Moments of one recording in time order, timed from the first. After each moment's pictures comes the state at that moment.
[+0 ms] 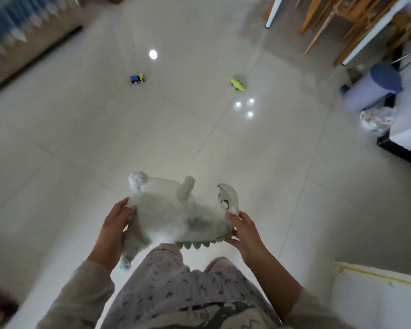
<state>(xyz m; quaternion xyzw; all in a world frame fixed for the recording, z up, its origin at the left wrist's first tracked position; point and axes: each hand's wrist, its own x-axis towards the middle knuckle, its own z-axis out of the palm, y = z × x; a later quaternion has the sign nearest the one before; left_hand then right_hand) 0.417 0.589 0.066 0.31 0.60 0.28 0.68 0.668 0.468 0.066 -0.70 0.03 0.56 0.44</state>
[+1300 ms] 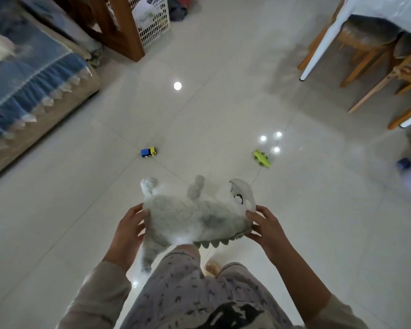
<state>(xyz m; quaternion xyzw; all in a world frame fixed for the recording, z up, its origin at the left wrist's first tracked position) 0.699 1.140 0.077 0.26 0.62 0.30 0.68 0.990 1.043 0.075 -0.68 -0.06 0.58 0.44</state>
